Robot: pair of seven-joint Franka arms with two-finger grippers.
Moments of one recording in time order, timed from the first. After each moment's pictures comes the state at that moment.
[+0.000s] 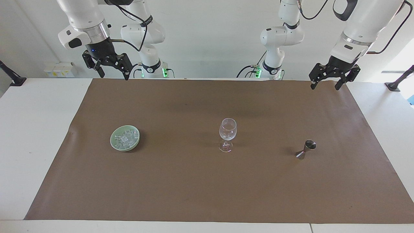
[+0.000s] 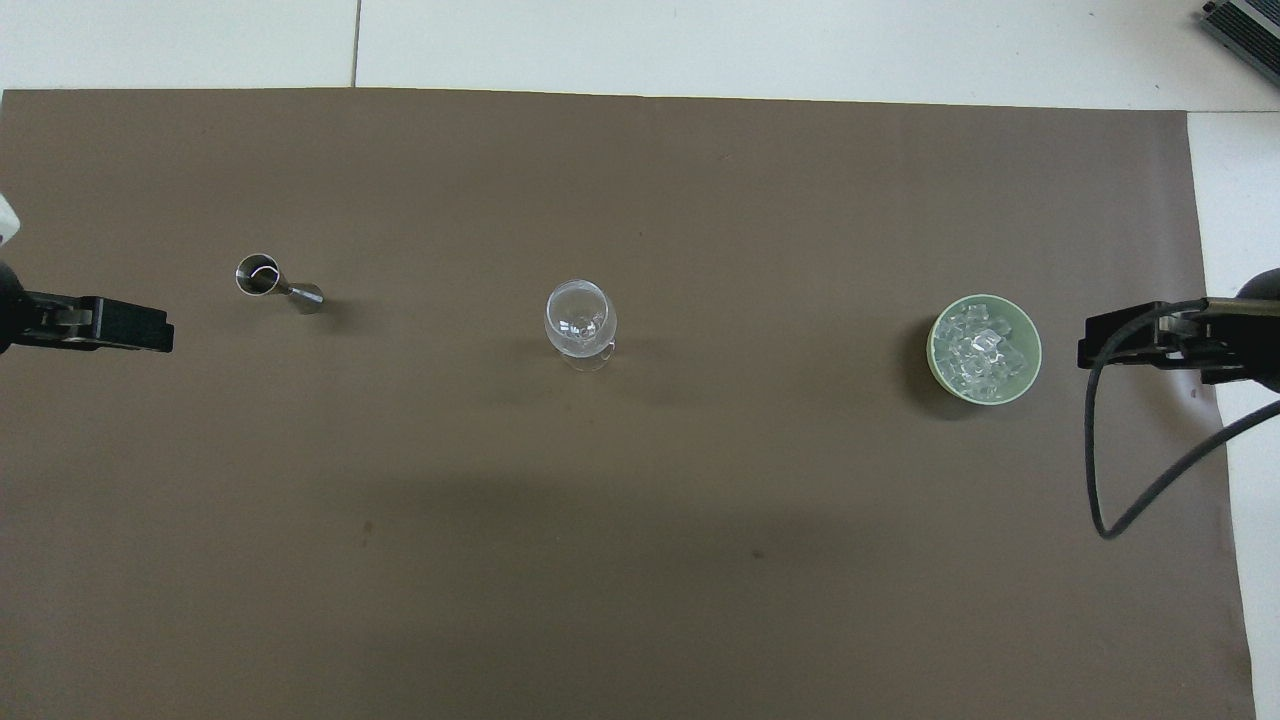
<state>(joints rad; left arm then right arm) 0.05 -0.10 -0.12 -1.69 -0.02 1.65 0.02 0.01 -0.08 0.04 -1.59 0.00 1.52 0.19</state>
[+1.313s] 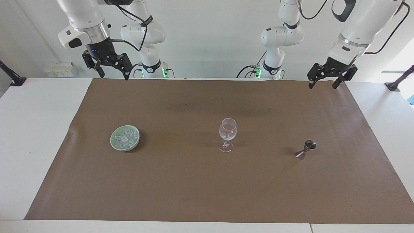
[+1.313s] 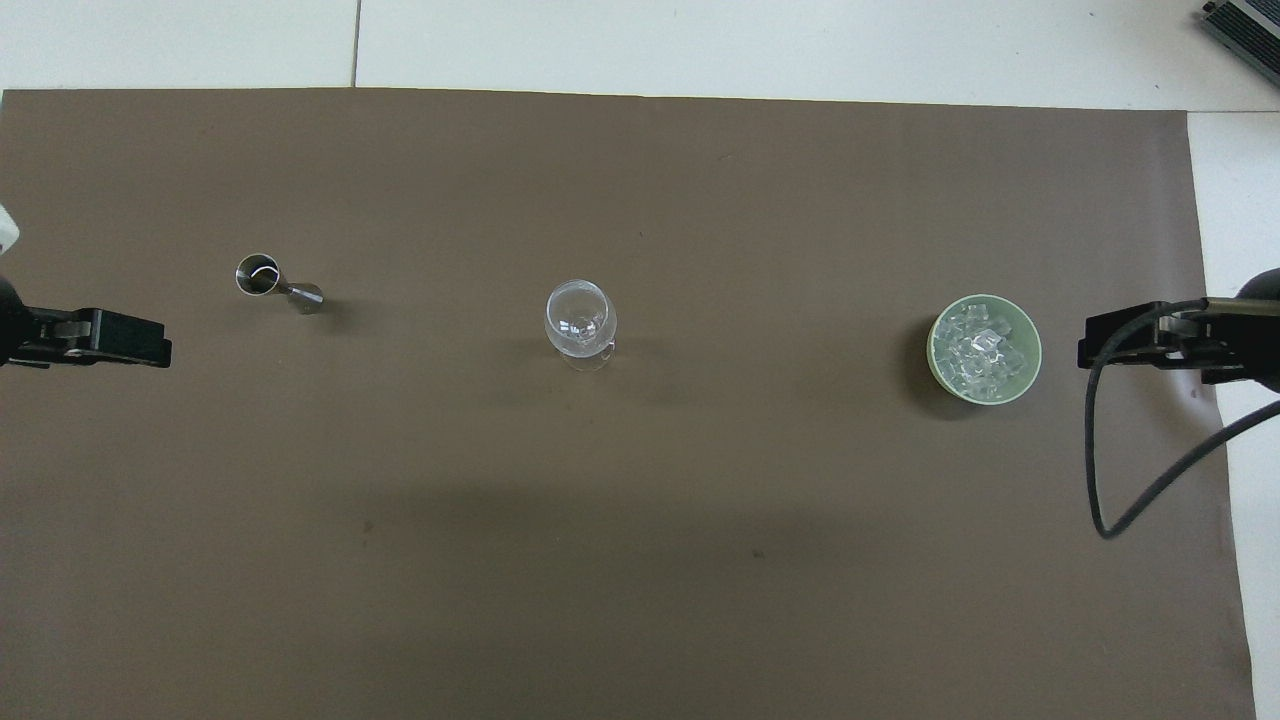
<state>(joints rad) 0.05 -0.11 -0.11 -1.70 -0.02 1.61 -0.02 0.01 -0.08 0.04 -1.59 0.00 1.52 0.19</state>
